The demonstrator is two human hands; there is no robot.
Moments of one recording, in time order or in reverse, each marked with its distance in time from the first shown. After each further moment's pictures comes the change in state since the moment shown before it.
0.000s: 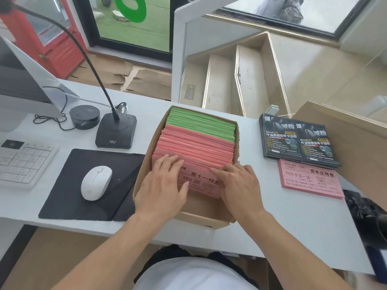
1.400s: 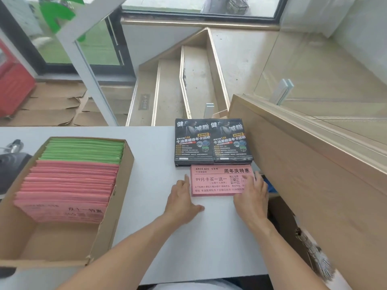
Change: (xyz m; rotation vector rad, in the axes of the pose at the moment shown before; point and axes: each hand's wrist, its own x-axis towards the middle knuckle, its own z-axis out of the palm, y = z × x) left_hand 0.081 0.277 0.197 -0.247 -0.528 -0.104; right_hand -0.074 0.341 0.015 0.238 -0.087 0.727
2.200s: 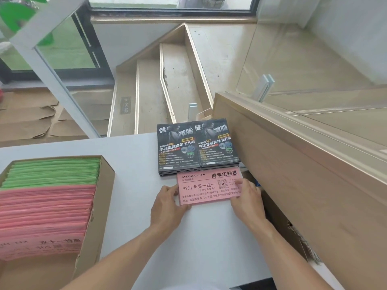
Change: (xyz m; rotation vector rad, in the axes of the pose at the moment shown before) left_hand 0.026 -0.010 0.002 -0.085 0.202 0.042; right_hand 0.019 0.025 0.000 0.141 -0.123 0.097
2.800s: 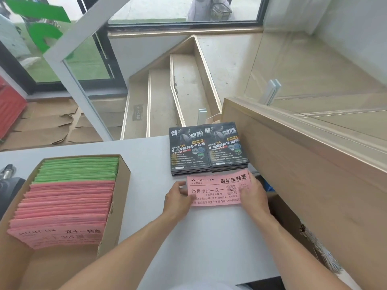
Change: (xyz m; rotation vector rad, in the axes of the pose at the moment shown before) left_hand 0.004 0.010 -0.015 -0.336 -0.054 -0.193; right_hand 0.000 -0.017 -0.002 0.309 -0.008 0.011
